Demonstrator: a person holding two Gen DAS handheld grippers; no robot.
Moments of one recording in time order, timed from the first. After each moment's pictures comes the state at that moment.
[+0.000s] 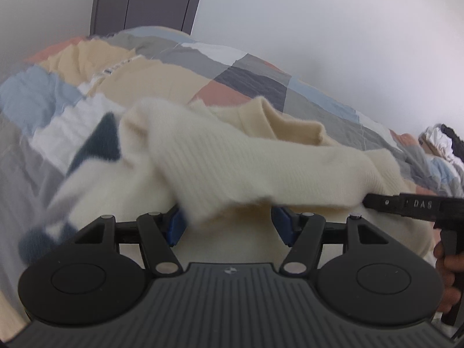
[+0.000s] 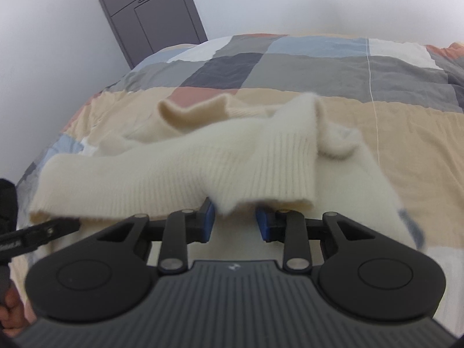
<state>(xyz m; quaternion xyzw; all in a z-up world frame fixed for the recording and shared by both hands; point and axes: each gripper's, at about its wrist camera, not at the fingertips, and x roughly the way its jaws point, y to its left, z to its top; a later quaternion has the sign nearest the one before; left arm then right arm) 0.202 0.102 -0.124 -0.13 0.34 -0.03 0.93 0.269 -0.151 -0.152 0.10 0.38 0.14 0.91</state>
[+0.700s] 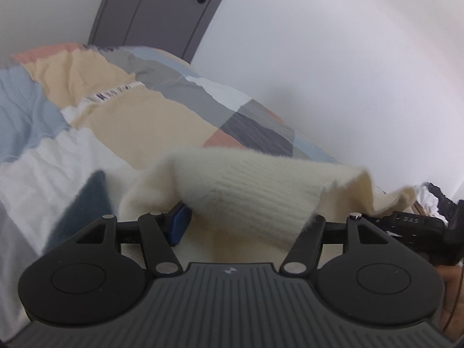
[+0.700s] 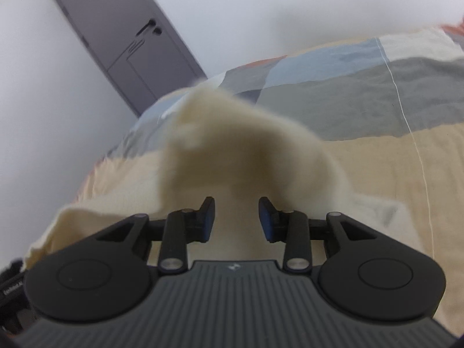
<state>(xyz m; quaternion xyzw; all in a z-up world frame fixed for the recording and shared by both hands) 0.282 0.164 -0.140 -0.22 0.26 -0.06 0.94 0.378 -0.175 -0.173 0.24 0.33 0.16 0.90</state>
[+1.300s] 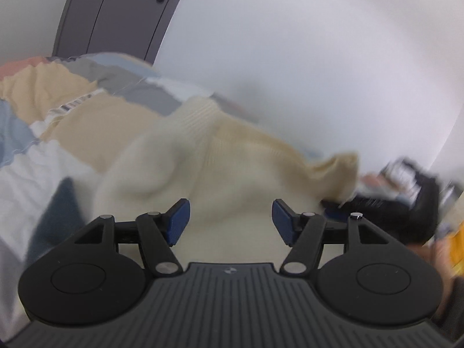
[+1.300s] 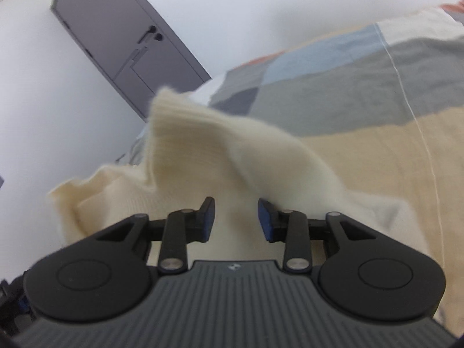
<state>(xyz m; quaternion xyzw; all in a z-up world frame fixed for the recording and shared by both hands) 0.266 0.141 -0.126 -0.17 0.26 -0.12 0.94 0.375 -0.186 -0.181 0.25 0.33 0.18 0.89</state>
